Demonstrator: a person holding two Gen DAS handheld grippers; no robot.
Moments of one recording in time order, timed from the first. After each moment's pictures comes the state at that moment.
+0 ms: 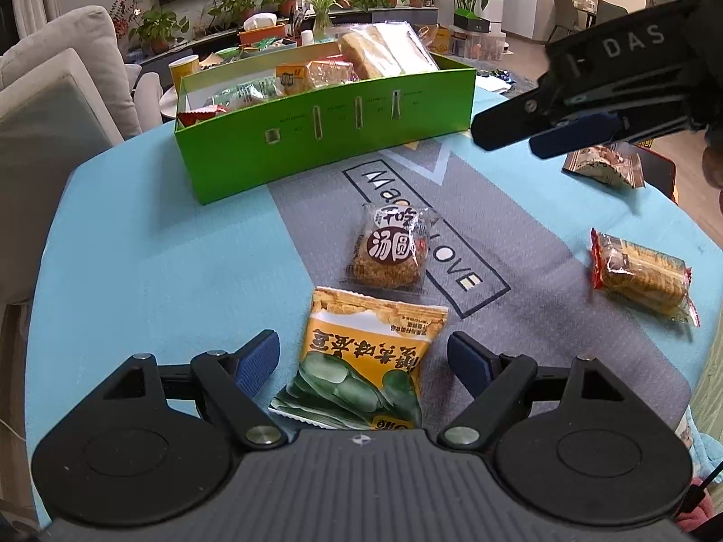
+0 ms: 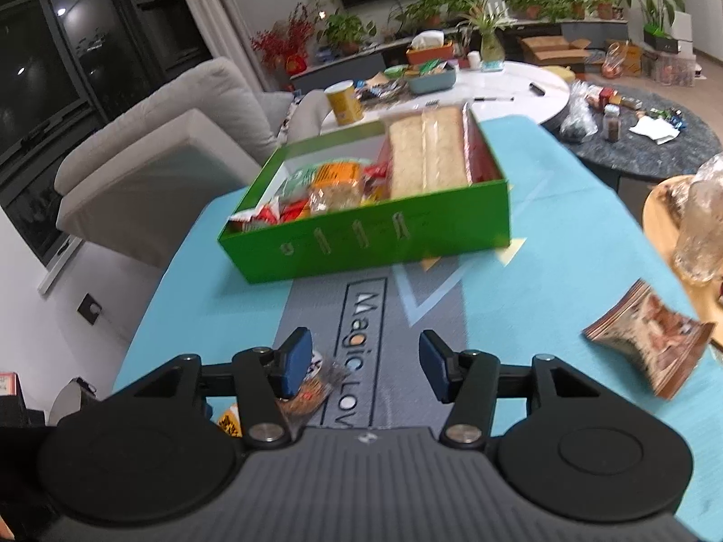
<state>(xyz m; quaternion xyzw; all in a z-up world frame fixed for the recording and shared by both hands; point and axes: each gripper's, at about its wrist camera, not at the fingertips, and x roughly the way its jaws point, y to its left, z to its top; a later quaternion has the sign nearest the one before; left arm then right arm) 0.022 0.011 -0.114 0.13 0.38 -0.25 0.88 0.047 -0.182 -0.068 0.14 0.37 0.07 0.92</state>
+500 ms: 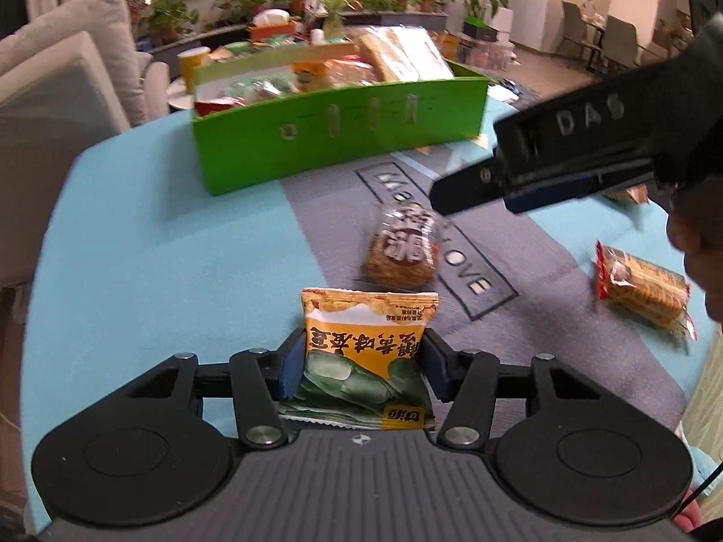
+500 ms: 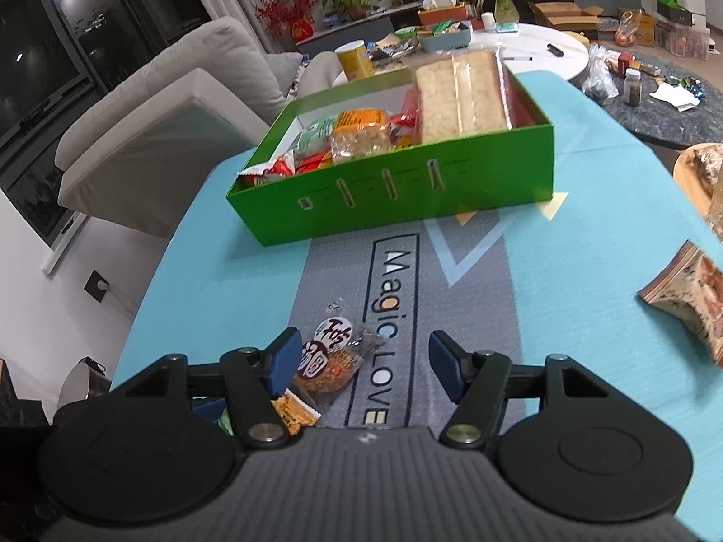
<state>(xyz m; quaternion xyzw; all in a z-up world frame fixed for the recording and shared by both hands) 0.024 0.023 -0.112 0.10 0.38 -0.24 0.89 0.055 -0.160 -0.087 0.14 0.41 0.09 0.90</state>
